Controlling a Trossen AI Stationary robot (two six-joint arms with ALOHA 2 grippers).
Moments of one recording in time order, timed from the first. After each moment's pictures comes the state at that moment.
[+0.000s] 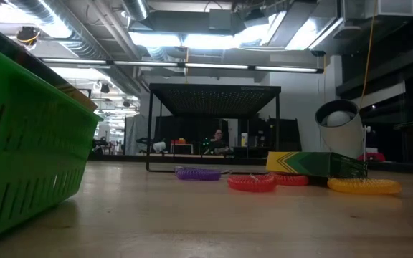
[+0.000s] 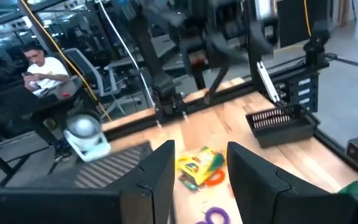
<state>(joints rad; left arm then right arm) -0.37 0.61 0.76 -0.28 -0.35 0.25 0.60 1.49 0.96 0.43 0.43 0.03</state>
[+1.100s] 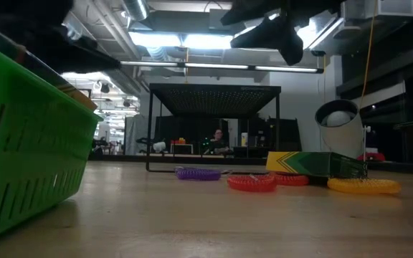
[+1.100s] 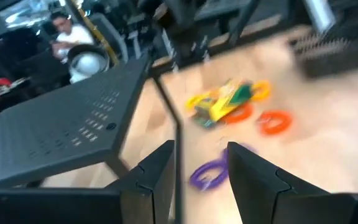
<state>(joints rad) -0.25 0.83 0.19 0.47 -0.36 0.28 0.35 1.49 0.90 0.15 0.49 0.61</state>
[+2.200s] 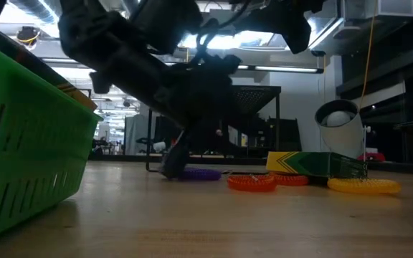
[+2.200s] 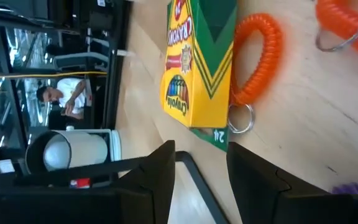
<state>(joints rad) -0.17 1.99 0.96 0.58 -0.44 1.17 0.44 1.49 0.90 0.18 0.53 0.53</state>
